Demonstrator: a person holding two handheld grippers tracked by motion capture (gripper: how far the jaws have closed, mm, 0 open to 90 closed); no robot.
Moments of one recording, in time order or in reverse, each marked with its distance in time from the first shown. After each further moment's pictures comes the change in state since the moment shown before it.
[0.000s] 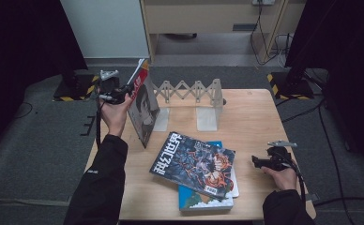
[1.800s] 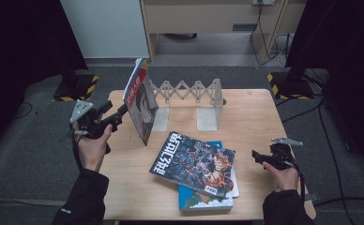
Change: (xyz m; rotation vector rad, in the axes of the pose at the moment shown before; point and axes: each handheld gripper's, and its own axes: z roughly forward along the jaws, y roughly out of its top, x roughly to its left) left arm 0.027 -0.072 -0.078 -0.190 -0.196 0.012; right arm 0.004 0.012 -0.018 -0.086 0.046 0.075
